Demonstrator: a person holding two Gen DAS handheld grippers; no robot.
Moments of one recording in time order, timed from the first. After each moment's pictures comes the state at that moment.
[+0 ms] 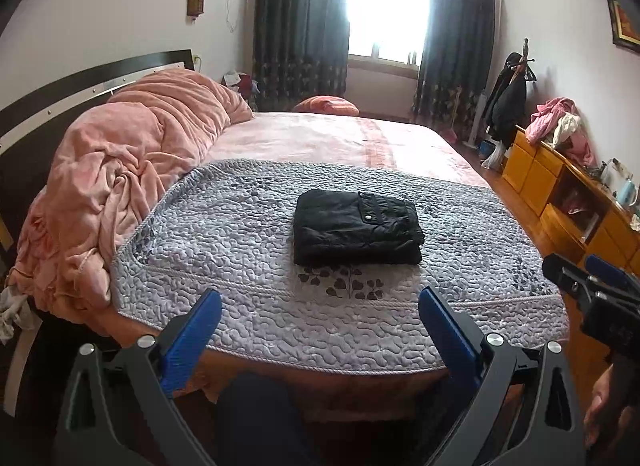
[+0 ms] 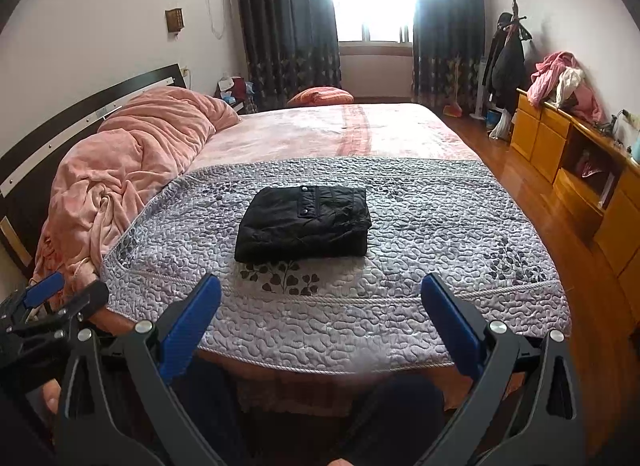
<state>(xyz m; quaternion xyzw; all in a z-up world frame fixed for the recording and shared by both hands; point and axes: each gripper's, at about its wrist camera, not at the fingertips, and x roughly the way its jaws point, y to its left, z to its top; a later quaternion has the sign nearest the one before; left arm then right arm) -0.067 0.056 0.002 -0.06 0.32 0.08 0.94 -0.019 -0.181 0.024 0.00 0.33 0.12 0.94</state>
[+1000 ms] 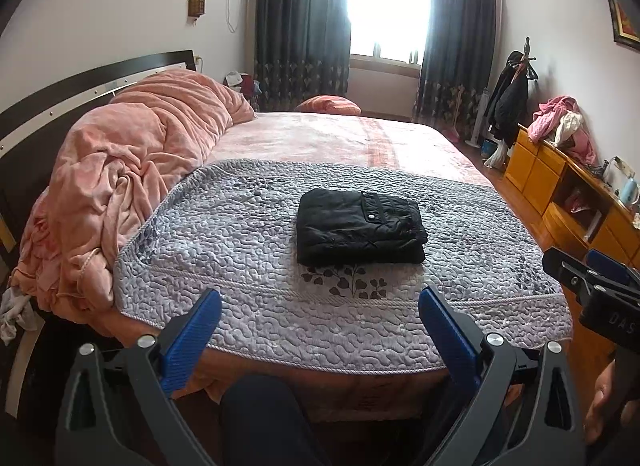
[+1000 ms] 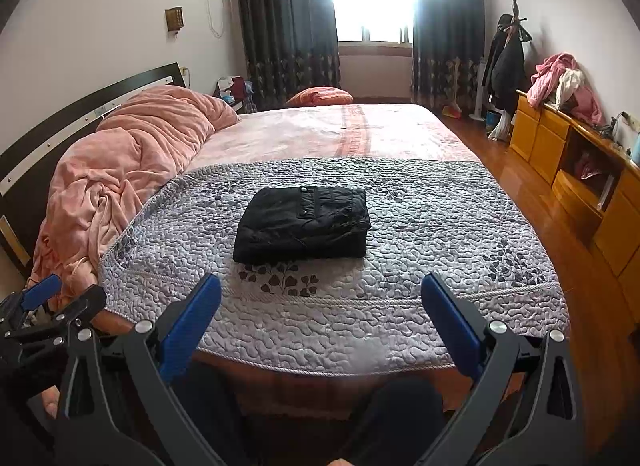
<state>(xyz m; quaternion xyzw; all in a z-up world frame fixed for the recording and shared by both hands) -0.067 0.060 0.001 -0.06 0.33 0.08 0.94 -0.017 -0.179 0.023 0.00 0.33 0.12 0.94</state>
